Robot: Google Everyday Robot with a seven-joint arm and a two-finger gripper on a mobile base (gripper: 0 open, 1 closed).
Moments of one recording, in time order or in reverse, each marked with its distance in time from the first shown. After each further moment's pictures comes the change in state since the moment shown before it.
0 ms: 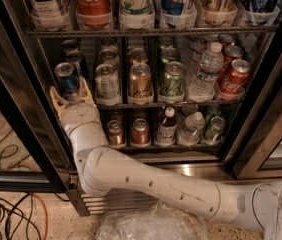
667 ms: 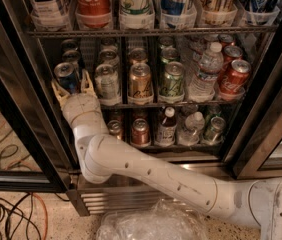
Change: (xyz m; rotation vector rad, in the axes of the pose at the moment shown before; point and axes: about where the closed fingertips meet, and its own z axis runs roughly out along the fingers) arm 0.003 -0.009 0.027 -0.002 0.014 0.021
